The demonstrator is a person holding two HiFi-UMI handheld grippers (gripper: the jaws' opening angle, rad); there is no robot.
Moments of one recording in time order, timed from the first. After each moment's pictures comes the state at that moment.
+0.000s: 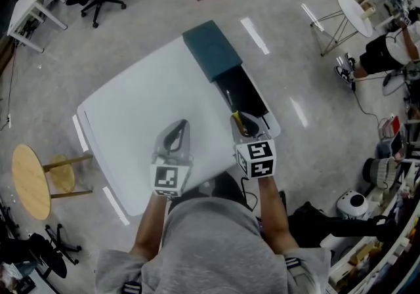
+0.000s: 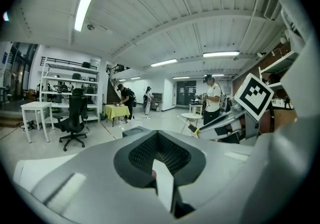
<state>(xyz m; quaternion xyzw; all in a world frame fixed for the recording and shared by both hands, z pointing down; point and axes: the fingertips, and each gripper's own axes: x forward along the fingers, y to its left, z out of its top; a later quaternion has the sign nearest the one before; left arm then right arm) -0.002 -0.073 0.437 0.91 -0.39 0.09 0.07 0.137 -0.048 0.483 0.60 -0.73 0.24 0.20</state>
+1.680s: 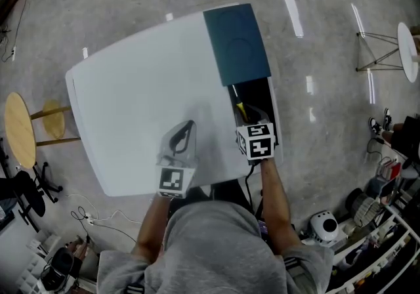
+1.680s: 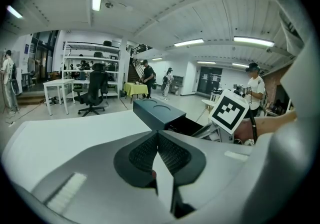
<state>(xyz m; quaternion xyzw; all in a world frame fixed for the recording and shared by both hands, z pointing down) 0.037 -0.121 0.551 0.84 -0.49 0.17 0.18 0.176 -0.143 0.664 0.46 -0.74 0.35 0.34</state>
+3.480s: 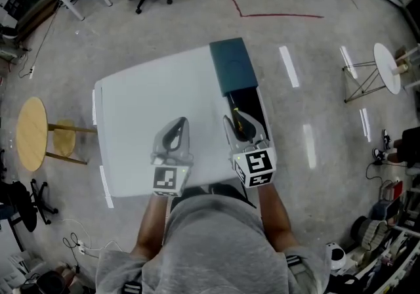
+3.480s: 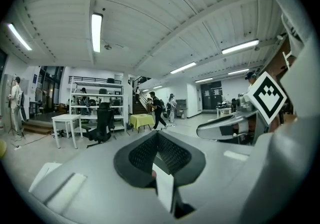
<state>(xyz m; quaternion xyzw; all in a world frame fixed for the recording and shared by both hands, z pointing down) 0.005 -0.079 0.398 0.84 -0.53 0.06 0.02 0.122 -0.090 0.426 0.48 -0.86 0.12 0.11</state>
